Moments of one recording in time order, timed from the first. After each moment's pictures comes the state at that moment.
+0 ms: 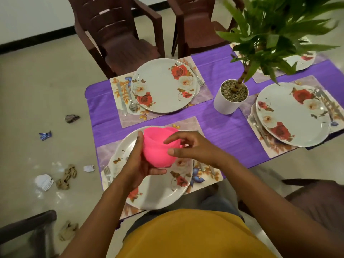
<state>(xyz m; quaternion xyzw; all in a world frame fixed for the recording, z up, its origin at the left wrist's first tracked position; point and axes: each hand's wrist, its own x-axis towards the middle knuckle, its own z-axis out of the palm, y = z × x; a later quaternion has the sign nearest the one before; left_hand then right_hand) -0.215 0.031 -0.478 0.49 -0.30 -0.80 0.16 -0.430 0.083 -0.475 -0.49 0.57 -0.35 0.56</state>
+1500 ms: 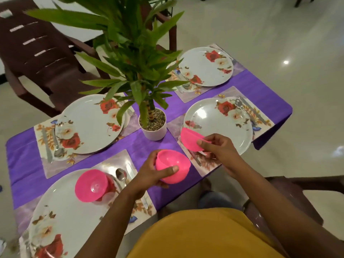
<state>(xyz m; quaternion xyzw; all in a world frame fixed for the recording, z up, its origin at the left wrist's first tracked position) -0.491 0.089 -0.489 0.42 -0.55 -0.72 0.04 -0.729 0.210 -0.480 -0.17 0.70 -0.53 0.44</state>
